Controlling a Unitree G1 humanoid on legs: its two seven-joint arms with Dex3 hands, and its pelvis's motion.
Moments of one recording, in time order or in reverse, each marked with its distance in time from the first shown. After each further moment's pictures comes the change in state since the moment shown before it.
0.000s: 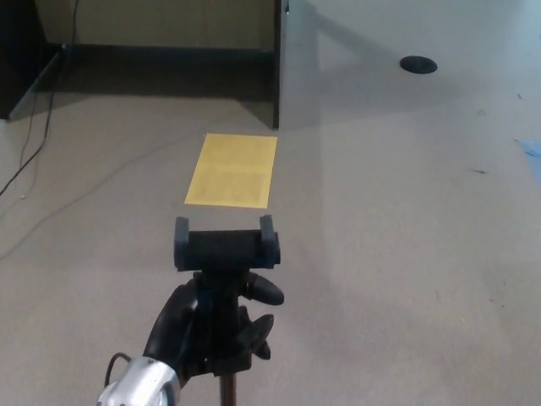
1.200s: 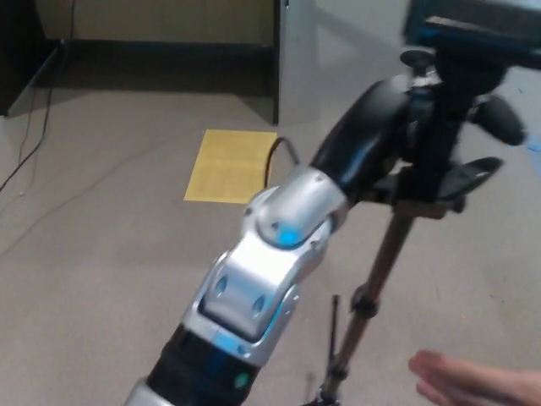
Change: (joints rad) left_arm -0.600 -0.154 -0.228 -0.153 0.041 0.234 0.011; right_arm -0.020 -0.009 0.005 -0.022 -0.022 0.026 0.003
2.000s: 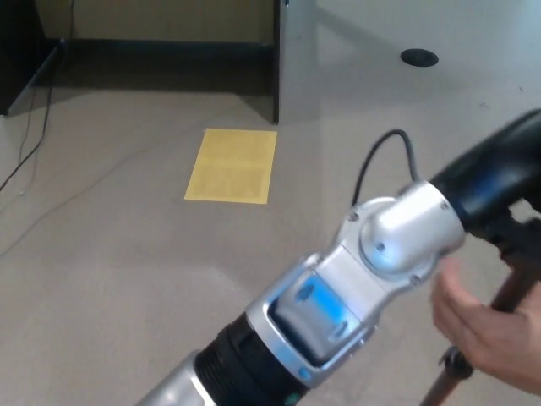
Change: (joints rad) left_arm -0.071 -0.017 -0.307 -0.079 0.000 0.073 0.041; right_arm -0.018 0.000 0.004 0.006 -0.002 0.002 0.018
